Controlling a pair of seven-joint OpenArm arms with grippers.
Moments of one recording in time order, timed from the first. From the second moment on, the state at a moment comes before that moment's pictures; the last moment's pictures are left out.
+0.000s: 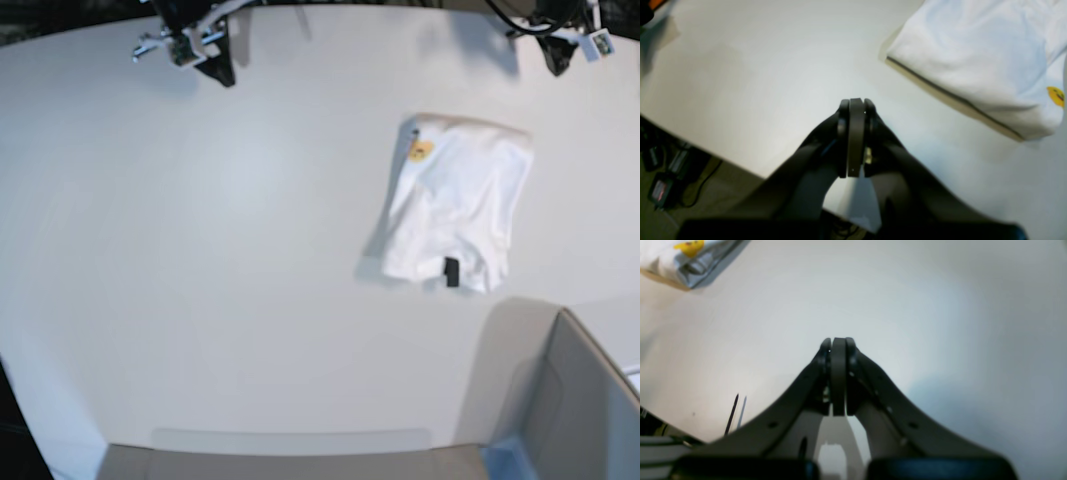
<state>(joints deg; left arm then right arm) 55.9 -1.4 -33.4 116.2 -31.1 -5.8 19.5 -51.9 18.9 -10.5 119.5 5.8 1.8 -6.5</state>
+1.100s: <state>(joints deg) 72.7 -1.5 -24.5 116.2 -31.1 -5.9 19.7 -73.3 30.1 -12.9 114.8 6.3 -7.2 4.9</state>
